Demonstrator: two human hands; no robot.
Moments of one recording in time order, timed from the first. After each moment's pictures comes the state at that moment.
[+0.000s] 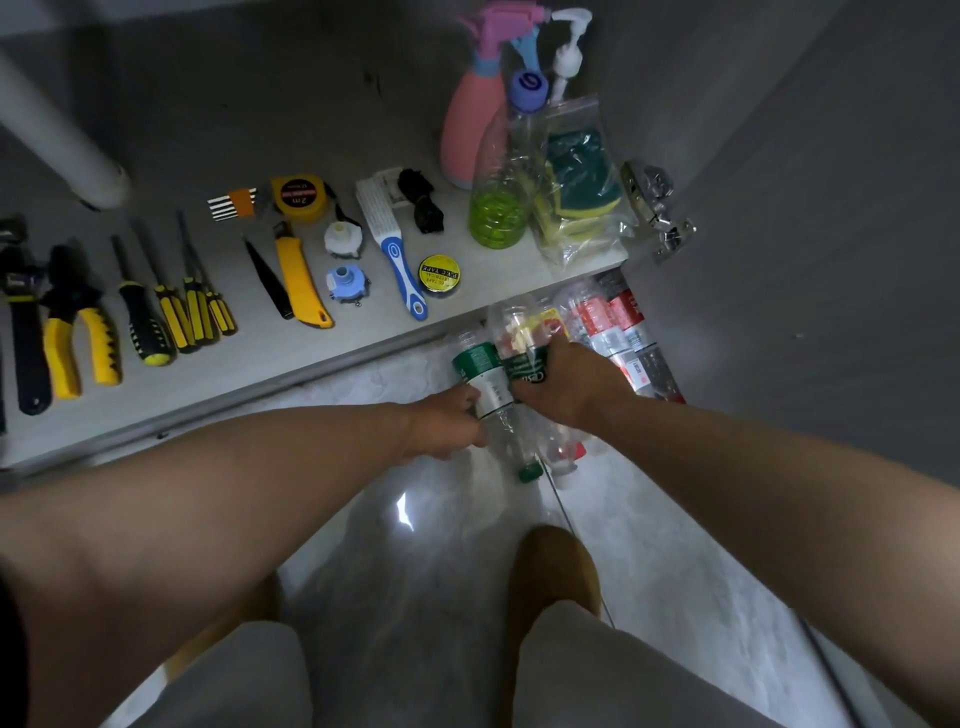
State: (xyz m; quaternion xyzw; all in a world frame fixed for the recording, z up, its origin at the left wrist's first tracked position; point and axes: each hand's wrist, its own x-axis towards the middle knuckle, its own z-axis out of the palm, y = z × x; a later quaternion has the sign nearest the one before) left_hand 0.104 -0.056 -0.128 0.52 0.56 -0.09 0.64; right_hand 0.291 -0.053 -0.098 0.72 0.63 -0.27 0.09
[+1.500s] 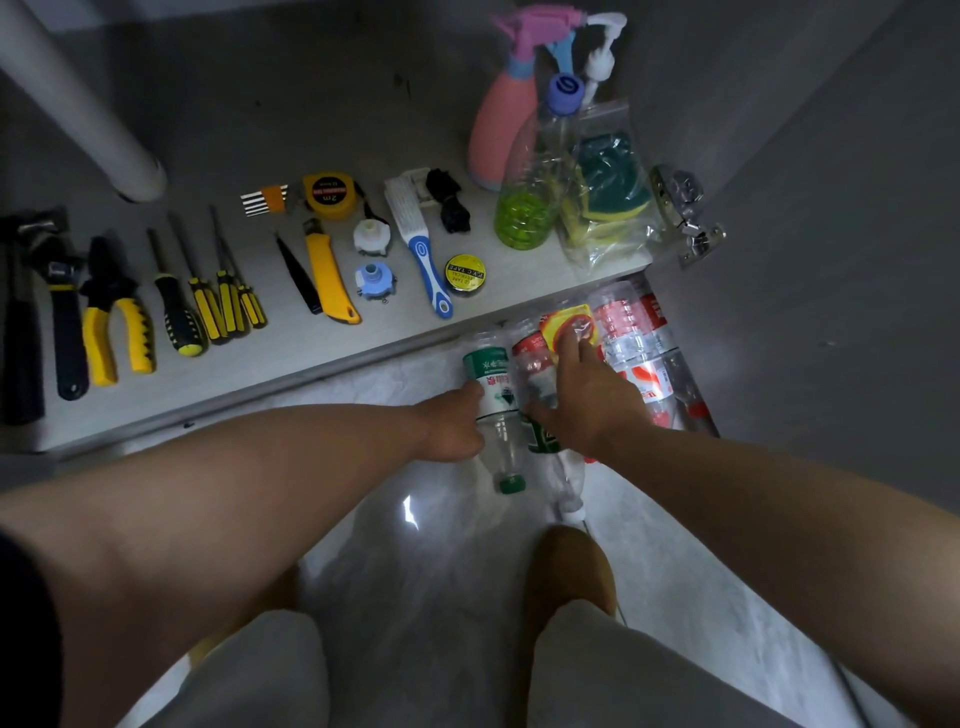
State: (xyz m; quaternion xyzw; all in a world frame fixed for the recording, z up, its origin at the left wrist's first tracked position) left_hand 0.085 -0.056 -0.126 0.67 0.51 -0.15 0.52; right_hand 0.278 -0.076 -0.099 0.70 0.68 -0.21 0.07
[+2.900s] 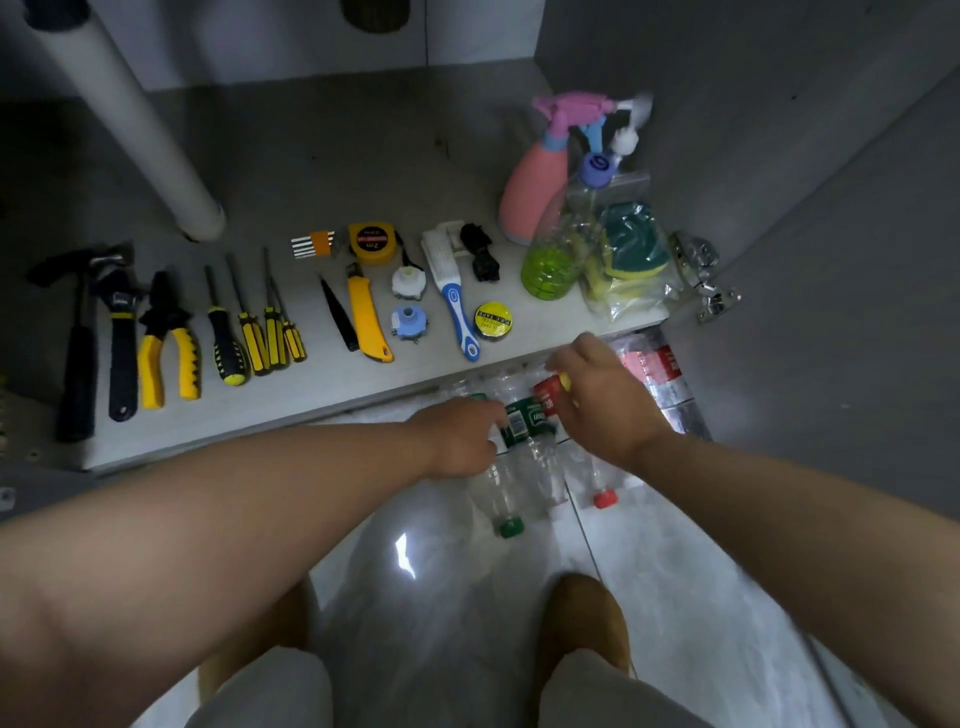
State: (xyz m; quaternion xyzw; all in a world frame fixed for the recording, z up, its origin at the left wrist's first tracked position) left_hand 0.064 -0.037 -0.096 0.75 0.50 -0.10 0.41; right_hand 0.272 -0.040 -0.068 0.59 0.79 -0.16 -0.06
